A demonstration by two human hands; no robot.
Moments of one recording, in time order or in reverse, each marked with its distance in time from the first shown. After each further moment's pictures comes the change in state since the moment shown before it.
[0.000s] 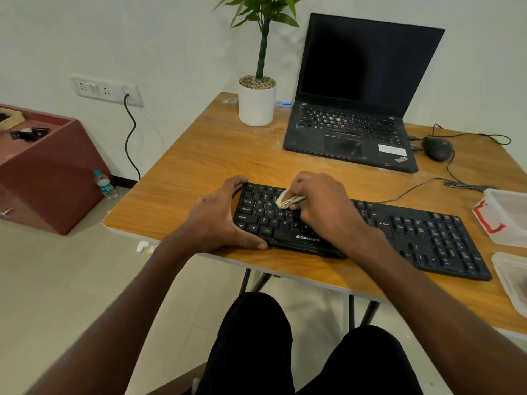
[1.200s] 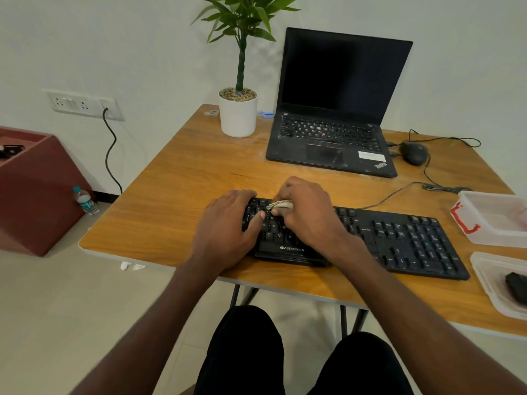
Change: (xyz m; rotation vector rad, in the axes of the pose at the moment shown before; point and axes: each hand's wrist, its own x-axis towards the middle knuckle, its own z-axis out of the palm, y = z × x) left_hand 0.024 0.024 0.048 0.289 0.373 0.197; right_hand 0.002 0.006 0.002 0.024 0.108 0.130
